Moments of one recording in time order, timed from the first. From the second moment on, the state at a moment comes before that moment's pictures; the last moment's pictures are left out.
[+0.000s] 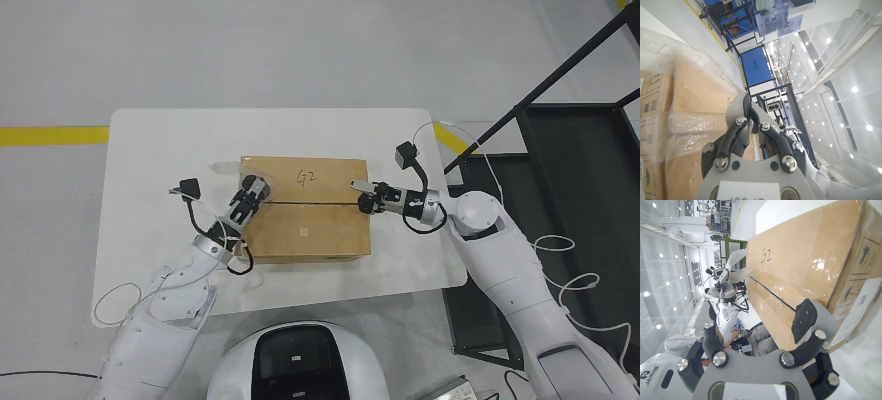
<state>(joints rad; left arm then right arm) 1.36 -1.21 -1.14 -1.66 0.14 -0.21 -0.13 -1.10 -1.03 1.22 -1.32 0.33 -0.23 0.97</state>
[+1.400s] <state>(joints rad) 1.28 -1.28 -0.98 -1.52 0.34 -0.18 -0.07 -1.17 -1.01 1.39 -1.37 0.55 -0.29 0.98</state>
